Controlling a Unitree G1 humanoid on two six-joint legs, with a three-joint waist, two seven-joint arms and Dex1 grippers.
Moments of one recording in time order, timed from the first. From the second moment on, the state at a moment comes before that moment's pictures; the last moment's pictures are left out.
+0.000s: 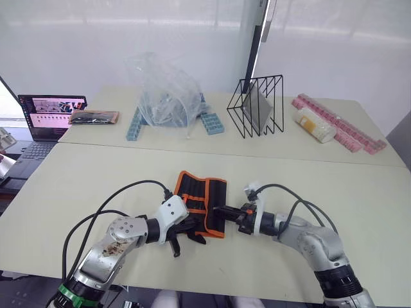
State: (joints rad) left arm -0.12 0.58 -0.23 -0.35 -0.21 0.52 -0.81; right arm -0.24 -0.41 0.18 -0.16 0.67 0.75 0.65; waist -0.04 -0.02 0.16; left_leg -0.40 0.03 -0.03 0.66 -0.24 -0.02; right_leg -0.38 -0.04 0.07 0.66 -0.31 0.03
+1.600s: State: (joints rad) left arm 0.02 0.45 0.24 -0.44 -0.77 1.00 -0.52; right arm -0.27 -0.42 0.30 -0.07 0.34 0.41 0.80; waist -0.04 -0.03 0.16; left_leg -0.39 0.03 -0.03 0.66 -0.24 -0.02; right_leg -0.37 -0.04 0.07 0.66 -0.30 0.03
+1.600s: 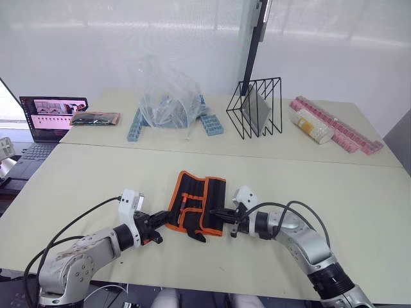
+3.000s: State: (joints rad) left arm -0.03 0.50 0.22 -0.37 -0.79 0.93 -0.55; right arm -0.26 -0.41 0.31 -0.09 0.27 0.39 0.79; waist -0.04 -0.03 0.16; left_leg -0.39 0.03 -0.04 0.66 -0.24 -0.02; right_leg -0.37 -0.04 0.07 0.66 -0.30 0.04
